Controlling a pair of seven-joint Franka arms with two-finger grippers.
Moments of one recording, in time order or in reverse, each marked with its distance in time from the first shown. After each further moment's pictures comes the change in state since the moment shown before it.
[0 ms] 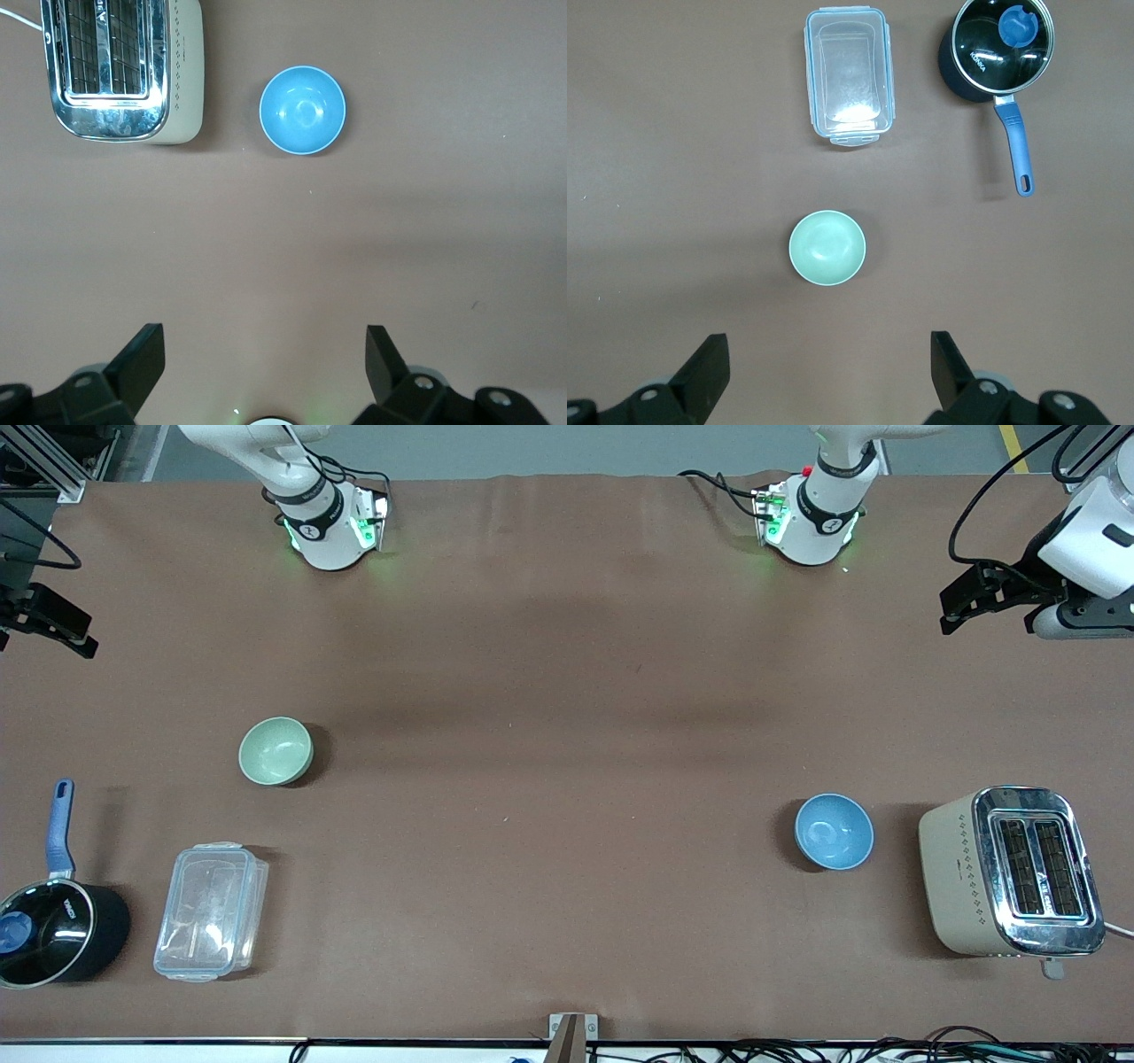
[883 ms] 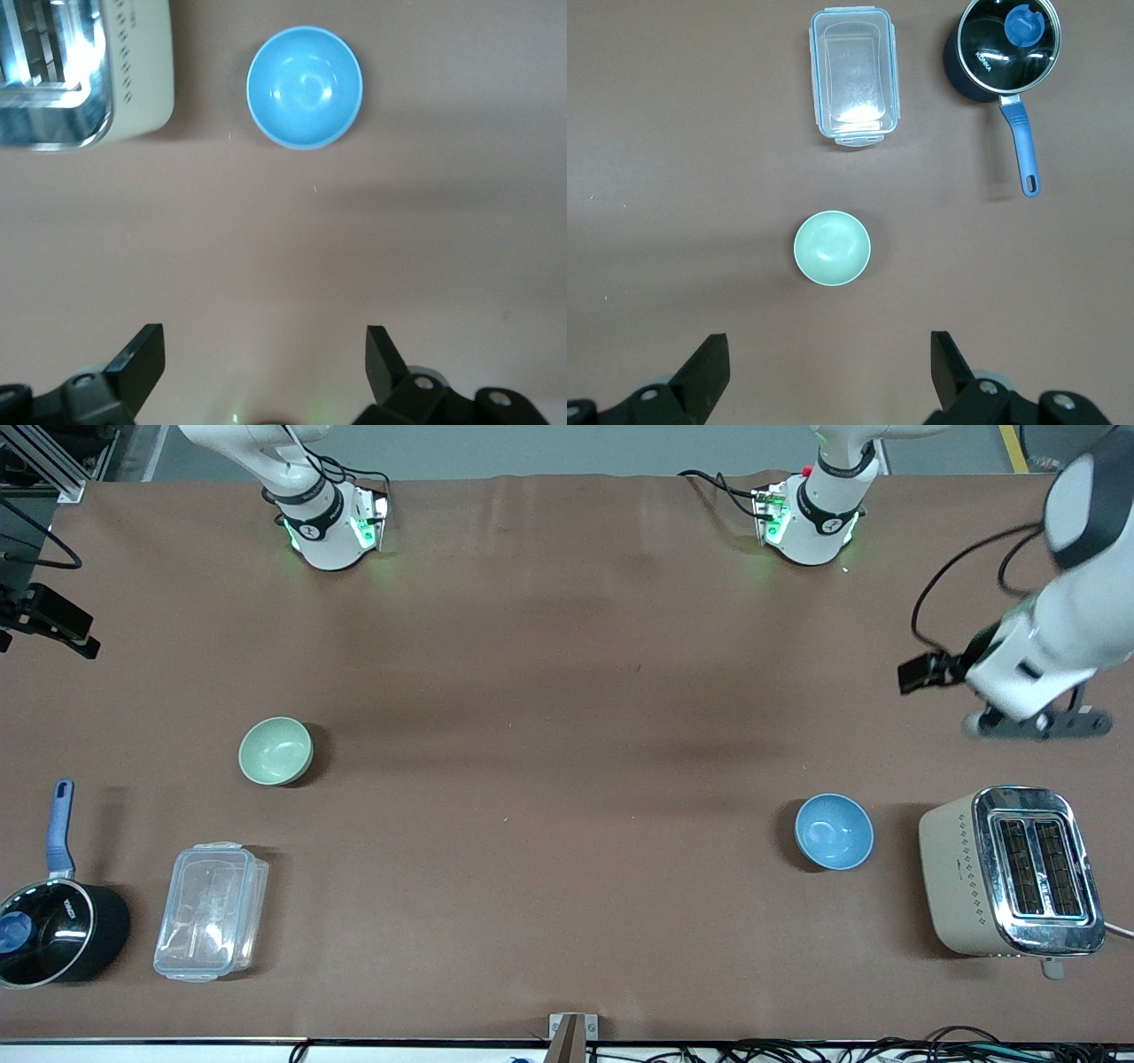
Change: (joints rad) left arm -0.001 0.280 0.000 0.022 0.020 0.090 0.000; right arm -0.001 0.001 0.000 0.000 0.012 -0.001 0.000
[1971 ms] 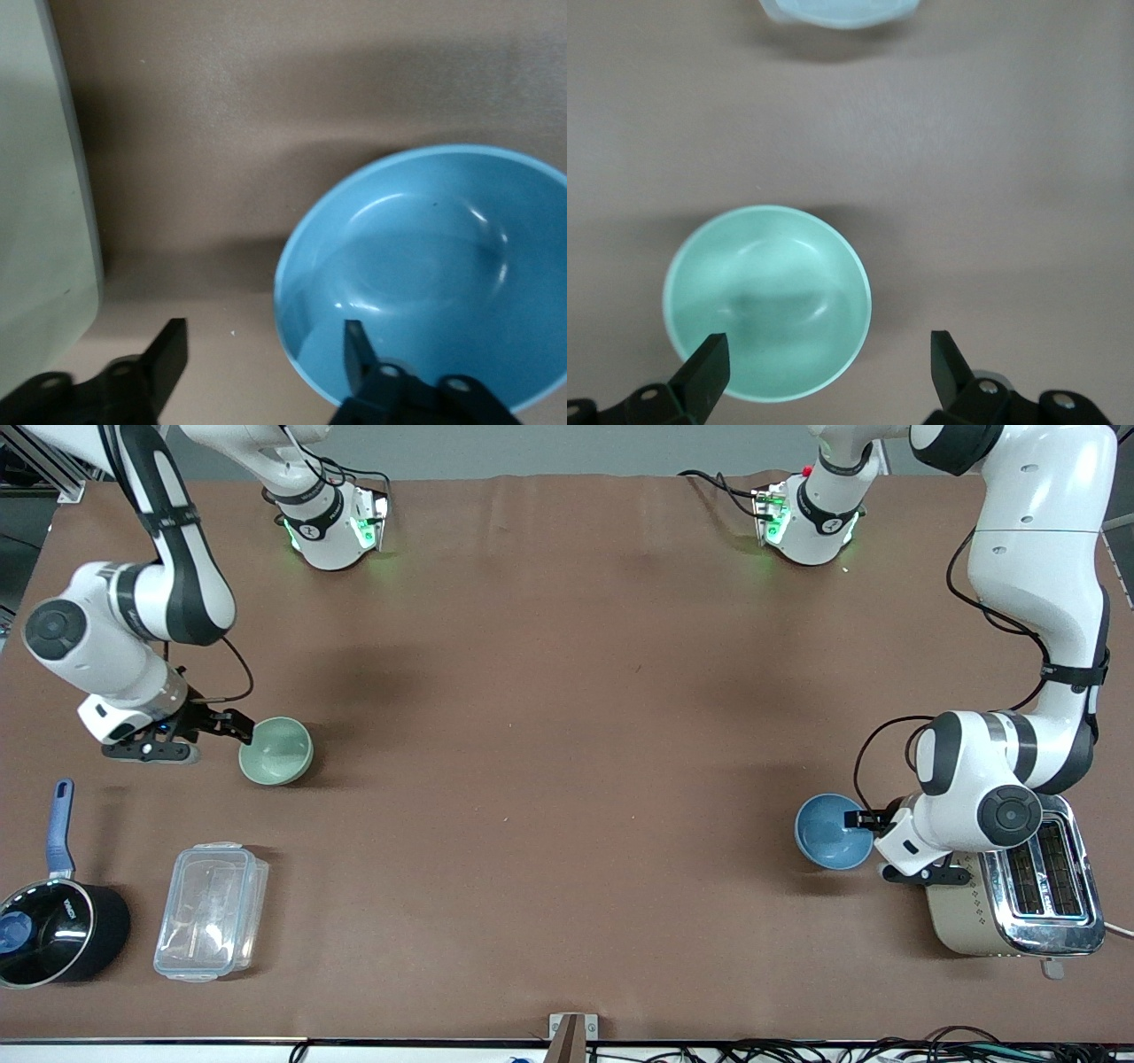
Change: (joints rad) left arm 0.075 0.501 0.004 0.028 0.102 0.477 0.052; right arm -0.048 0.125 -0.052 -0.885 -0.002 0.992 -0.071
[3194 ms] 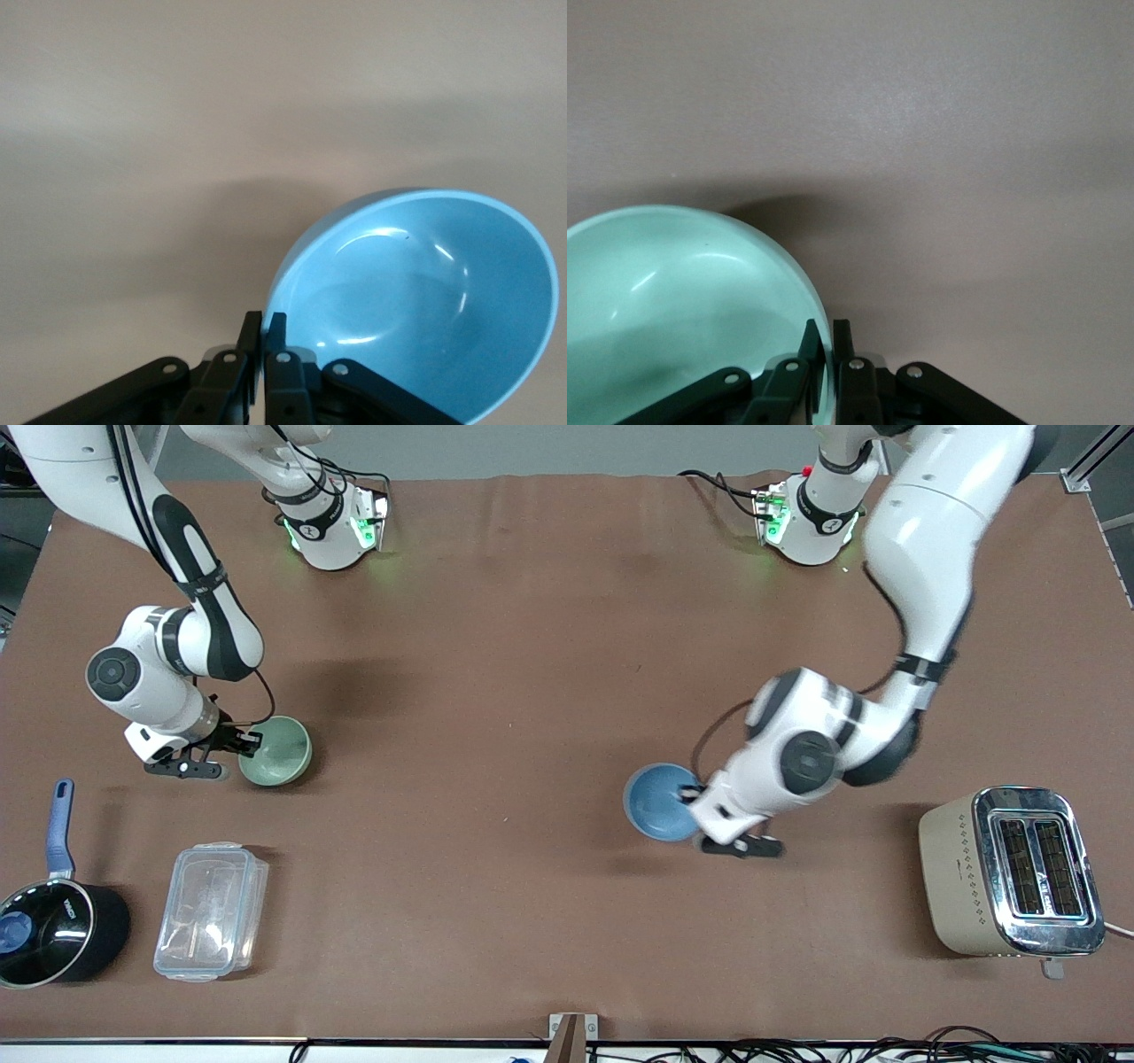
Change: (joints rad) left arm -0.222 0.003 -0.325 0.066 -0.008 0.014 -0.472; right arm -0.011 0.166 -0.011 0.032 0.008 0.073 0.006
